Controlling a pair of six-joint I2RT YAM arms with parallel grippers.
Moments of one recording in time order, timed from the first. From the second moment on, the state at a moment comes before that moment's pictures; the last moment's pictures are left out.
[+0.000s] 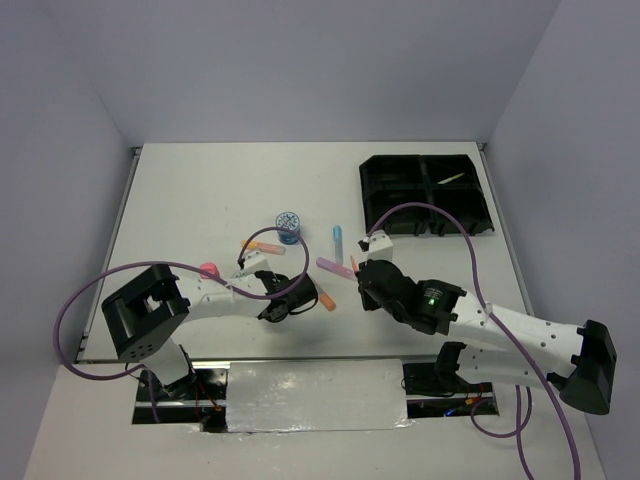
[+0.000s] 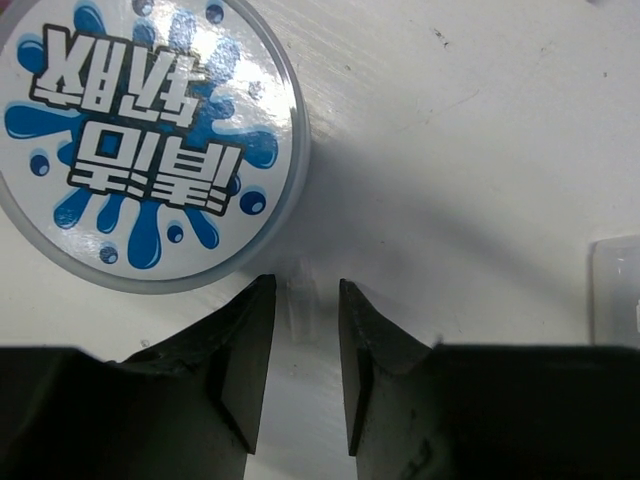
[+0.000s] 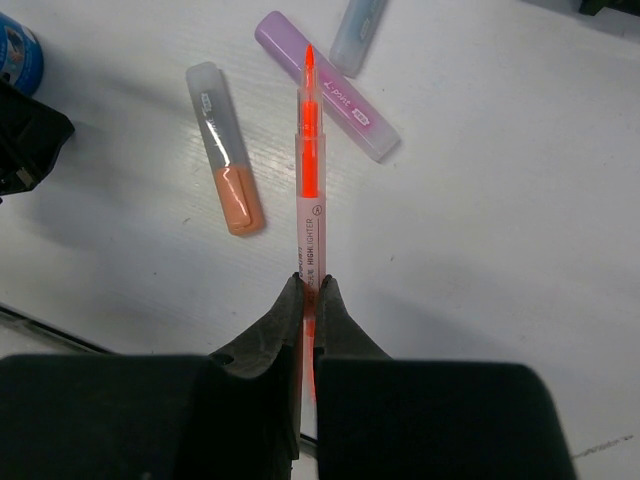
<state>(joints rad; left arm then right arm) -1.01 1.61 0.84 -0.73 -0.69 -1.55 1.05 0.95 0.71 -0.55 0.47 0.55</state>
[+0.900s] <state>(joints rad) -1.04 1.14 0.85 -0.37 -0.60 -1.09 0.95 0.77 0.49 -0.16 0.06 0.52</state>
